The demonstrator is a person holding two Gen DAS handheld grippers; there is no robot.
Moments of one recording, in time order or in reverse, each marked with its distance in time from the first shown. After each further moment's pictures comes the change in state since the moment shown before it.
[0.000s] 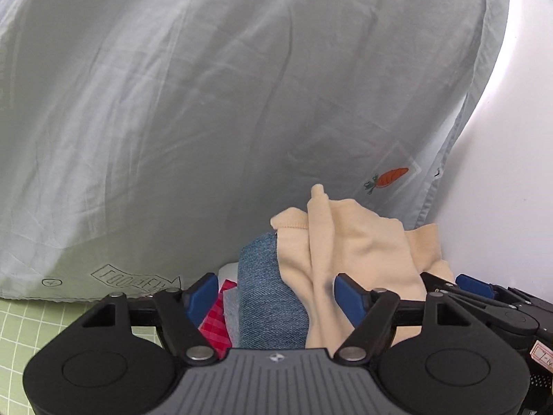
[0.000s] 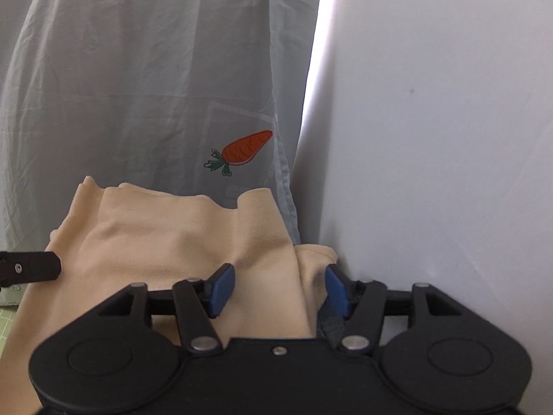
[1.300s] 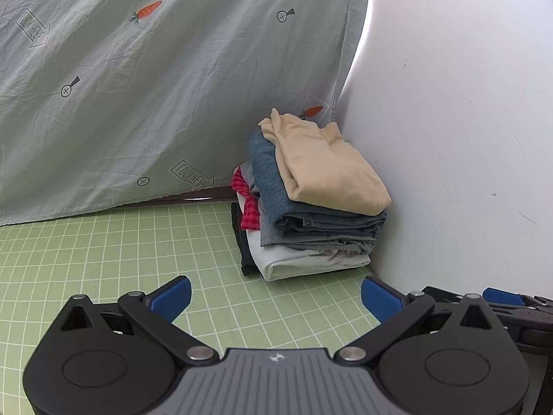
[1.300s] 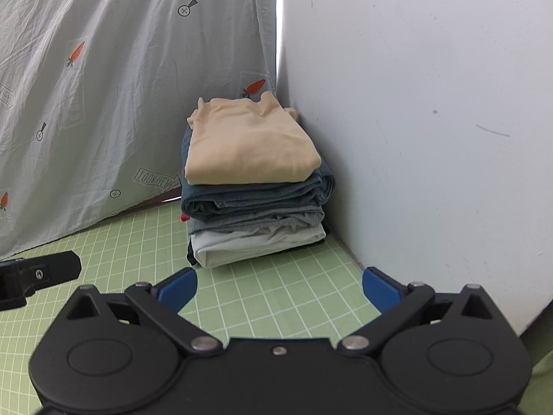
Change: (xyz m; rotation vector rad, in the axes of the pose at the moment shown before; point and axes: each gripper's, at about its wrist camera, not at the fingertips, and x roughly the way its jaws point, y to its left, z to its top) left arm -0.313 0.024 -0.181 0.154 0.051 -0.045; right arm -0.347 0.044 -0.170 0.188 0.126 -0.058
